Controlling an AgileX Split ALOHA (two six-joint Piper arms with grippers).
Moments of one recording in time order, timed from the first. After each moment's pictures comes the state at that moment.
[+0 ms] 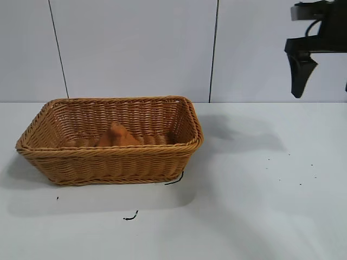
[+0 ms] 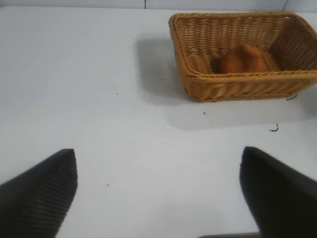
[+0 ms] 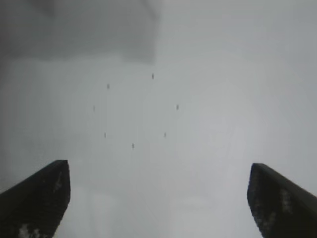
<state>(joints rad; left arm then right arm) -0.03 0.00 -0.50 -0.05 1.07 0.00 0.04 1.44 -1.05 0.00 1.21 0.02</state>
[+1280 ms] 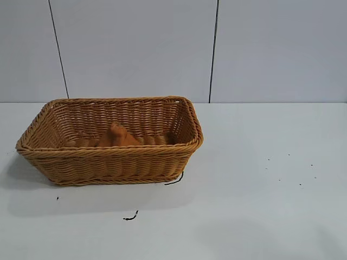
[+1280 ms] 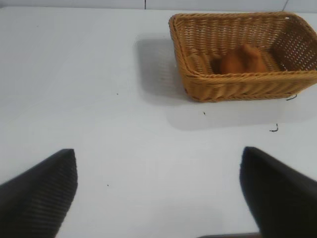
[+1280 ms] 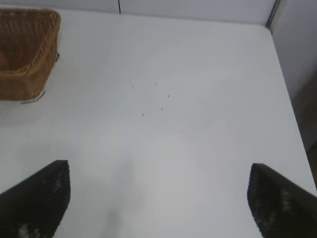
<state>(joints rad) -0.03 0.00 -0.50 -0.05 1.07 0.00 0.04 0.00 -0.50 0.01 1.02 0.00</state>
